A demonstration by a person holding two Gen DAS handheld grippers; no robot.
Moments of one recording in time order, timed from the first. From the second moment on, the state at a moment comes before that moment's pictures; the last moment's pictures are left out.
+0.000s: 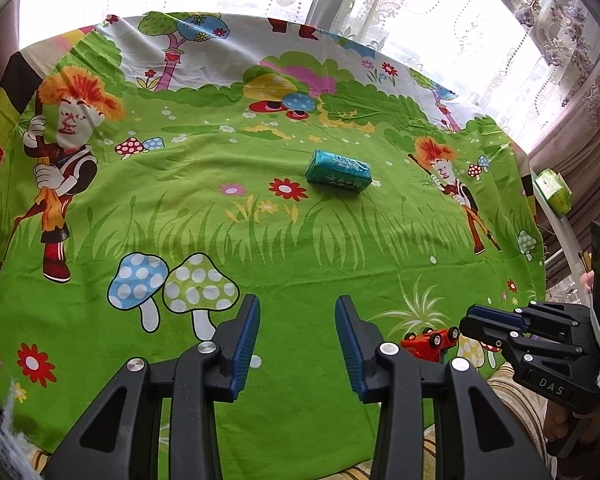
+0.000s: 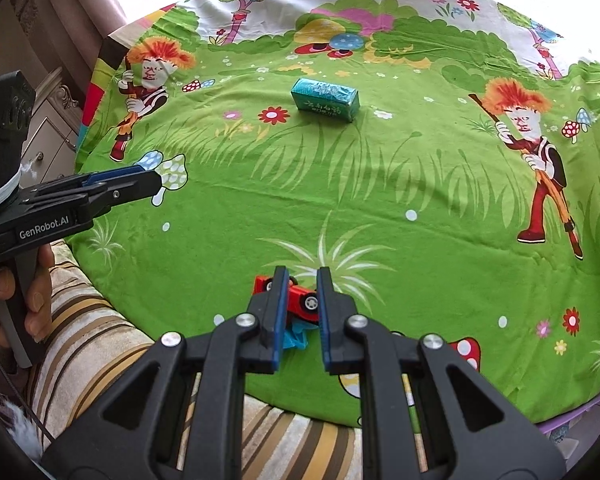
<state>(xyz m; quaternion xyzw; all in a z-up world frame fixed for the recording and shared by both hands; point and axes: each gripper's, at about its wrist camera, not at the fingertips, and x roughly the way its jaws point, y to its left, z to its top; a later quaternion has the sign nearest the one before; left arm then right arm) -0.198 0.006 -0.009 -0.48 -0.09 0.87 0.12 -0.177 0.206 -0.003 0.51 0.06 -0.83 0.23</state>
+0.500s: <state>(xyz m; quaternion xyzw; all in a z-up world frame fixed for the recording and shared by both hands) -0.199 0.012 -0.015 -0.48 -0.09 0.86 0.13 -0.197 0.199 -0.024 0.53 0.10 -0.81 0.23</state>
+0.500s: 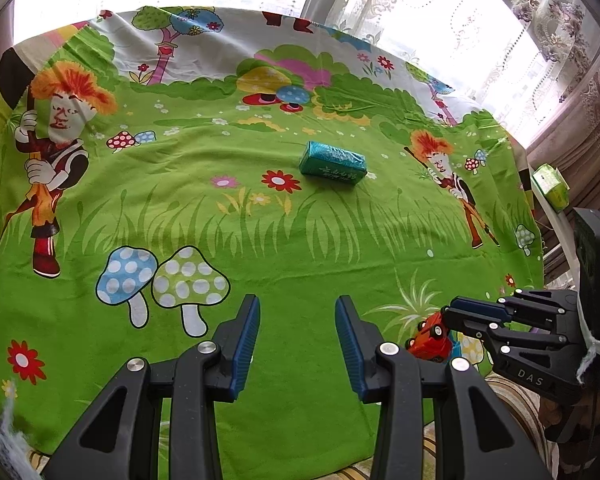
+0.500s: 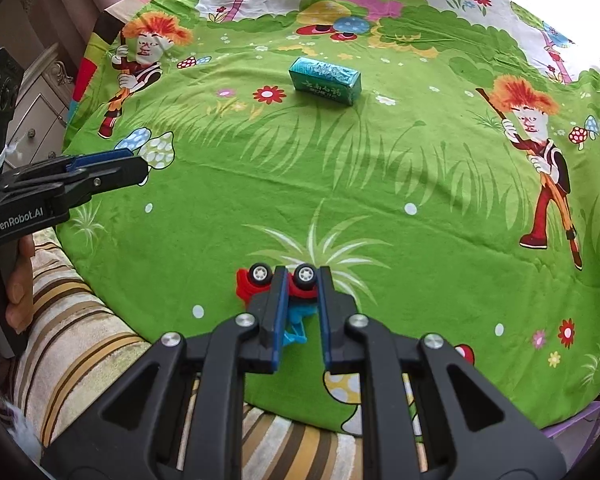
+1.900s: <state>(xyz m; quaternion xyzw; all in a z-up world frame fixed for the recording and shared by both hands) -0.216 0.011 -0.009 -0.48 -0.08 0.87 0.13 -0.169 0.157 -0.030 0.53 0.11 -0.81 0.23</state>
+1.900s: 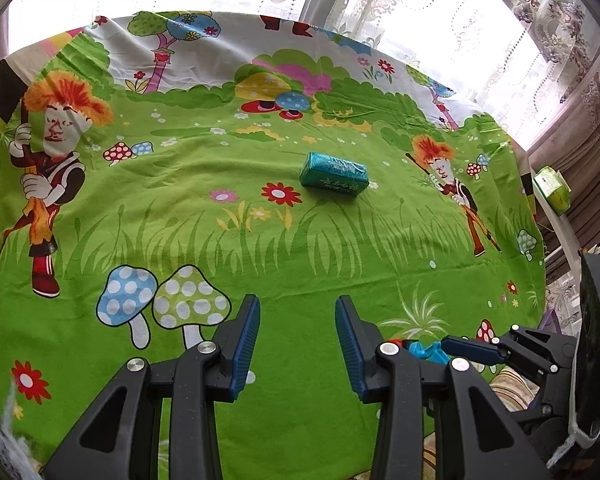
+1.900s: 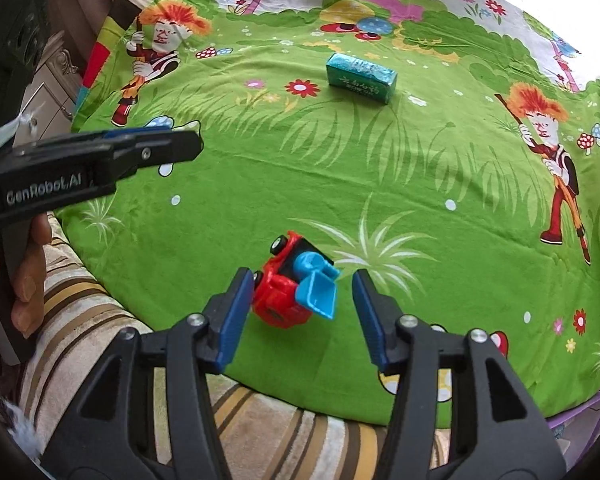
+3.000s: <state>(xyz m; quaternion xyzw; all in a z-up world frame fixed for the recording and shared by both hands) -0.345 0.076 -0.039 -0.52 -0.01 0.85 0.10 -0.158 0.179 -0.014 0.49 0.02 -0.84 0.23</state>
